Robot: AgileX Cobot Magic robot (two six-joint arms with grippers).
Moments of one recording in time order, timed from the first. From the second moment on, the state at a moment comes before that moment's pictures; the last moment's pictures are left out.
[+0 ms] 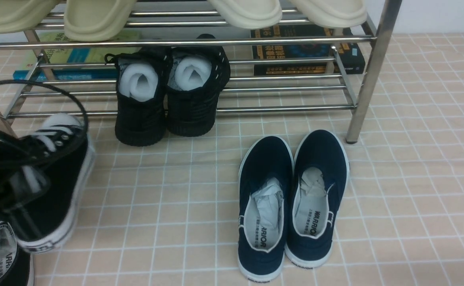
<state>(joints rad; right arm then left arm) 0.10 -0.01 0.01 0.06 0.39 -0.14 0.01 1.25 -0.96 0.02 1.02 -0.66</state>
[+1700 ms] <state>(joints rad) 0.10 -0.01 0.01 0.06 0.39 -0.14 -0.05 1.15 -0.94 0.10 1.09 -0.50</state>
